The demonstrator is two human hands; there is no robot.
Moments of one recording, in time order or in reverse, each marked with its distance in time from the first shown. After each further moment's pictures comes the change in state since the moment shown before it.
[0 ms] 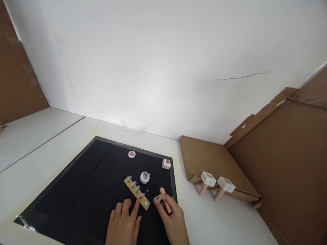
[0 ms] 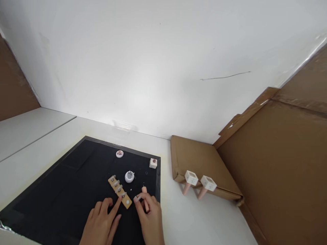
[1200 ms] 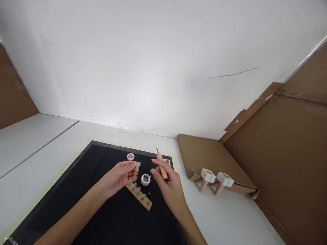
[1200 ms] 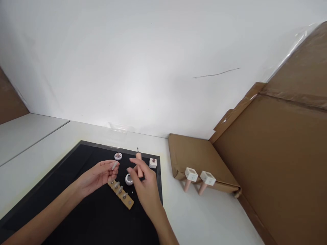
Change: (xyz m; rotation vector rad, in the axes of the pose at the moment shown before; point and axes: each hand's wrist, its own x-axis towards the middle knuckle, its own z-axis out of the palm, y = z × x) left_hand 0.142 -0.048 -0.066 -1.979 -0.646 -0.588; right_hand 0.069 -0.074 -0.008 0.238 -0.009 -0.174
